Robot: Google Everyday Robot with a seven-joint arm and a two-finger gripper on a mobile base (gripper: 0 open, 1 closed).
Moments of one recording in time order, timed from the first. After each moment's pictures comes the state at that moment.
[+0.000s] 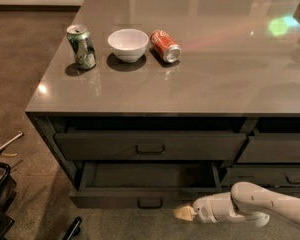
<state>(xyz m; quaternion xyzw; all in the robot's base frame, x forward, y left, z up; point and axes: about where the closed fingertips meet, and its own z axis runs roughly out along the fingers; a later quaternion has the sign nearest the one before) 0.405 -0.114 0.402 -0.22 0.87 0.40 0.18</state>
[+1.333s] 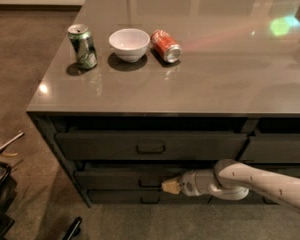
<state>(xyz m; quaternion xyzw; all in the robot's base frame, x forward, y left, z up) 0.497 -0.074 0.420 -0.25 0.86 0.38 0.24</state>
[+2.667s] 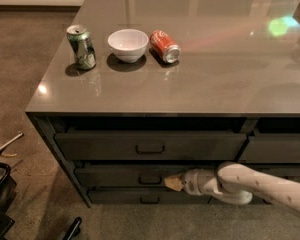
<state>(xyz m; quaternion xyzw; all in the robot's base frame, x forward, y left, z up) 0.512 -0.085 0.433 -0.23 0.86 0.35 0.28</state>
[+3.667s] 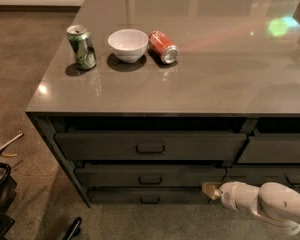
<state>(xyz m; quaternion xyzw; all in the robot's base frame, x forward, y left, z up) 0.472 -0.221 0.464 -0.10 0.91 0.24 0.33</state>
